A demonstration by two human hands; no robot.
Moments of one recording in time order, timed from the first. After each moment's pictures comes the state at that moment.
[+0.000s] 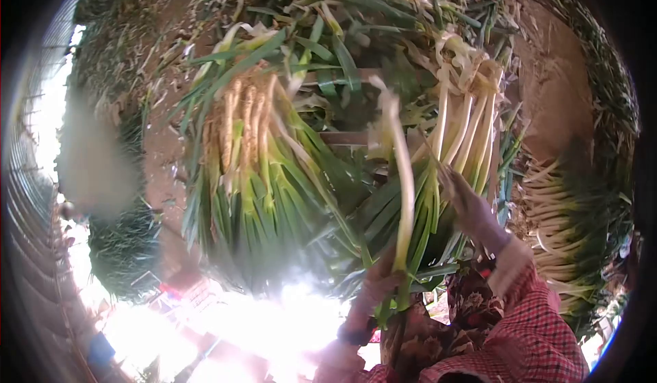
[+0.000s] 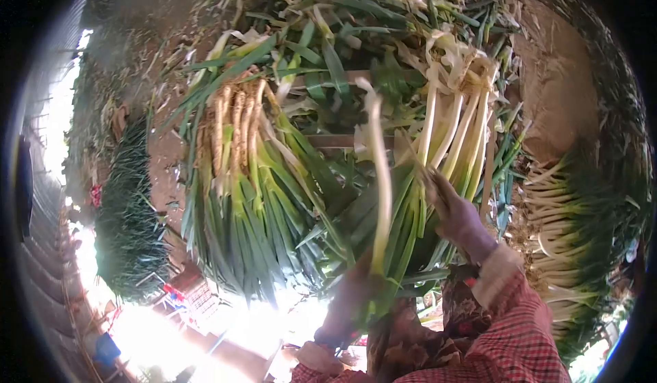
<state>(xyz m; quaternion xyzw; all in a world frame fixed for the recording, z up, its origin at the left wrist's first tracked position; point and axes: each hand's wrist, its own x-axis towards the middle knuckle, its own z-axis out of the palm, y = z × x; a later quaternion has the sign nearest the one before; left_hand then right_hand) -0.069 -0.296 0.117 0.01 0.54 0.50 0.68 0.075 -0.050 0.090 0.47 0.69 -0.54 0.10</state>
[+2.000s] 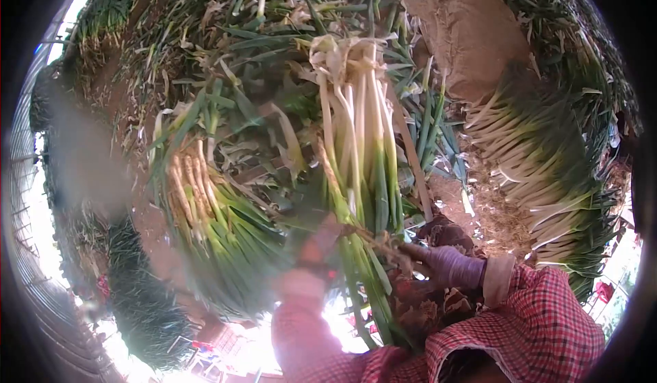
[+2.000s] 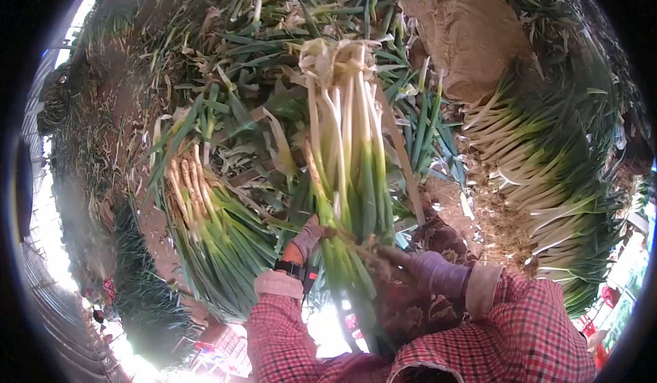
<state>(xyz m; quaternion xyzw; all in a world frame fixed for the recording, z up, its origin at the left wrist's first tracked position) -0.068 -0.225 0.002 0.08 0.59 0.28 0.75 0.242 -0.130 0.203 0.36 0.70 -0.59 0.17</state>
